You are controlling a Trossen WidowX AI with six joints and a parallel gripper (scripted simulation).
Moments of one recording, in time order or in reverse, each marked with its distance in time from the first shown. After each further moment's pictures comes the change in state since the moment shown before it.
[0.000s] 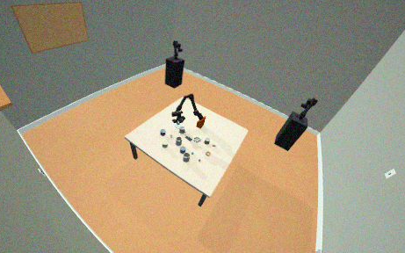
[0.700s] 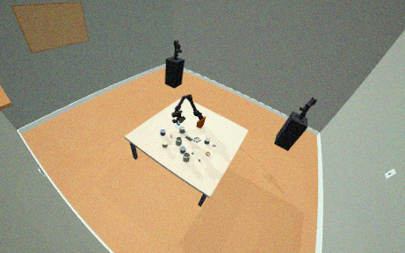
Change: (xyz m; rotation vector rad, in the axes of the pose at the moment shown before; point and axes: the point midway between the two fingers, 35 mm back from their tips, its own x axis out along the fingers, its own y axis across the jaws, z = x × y) arm -0.041 -0.028 0.045 0.008 -0.078 -0.006
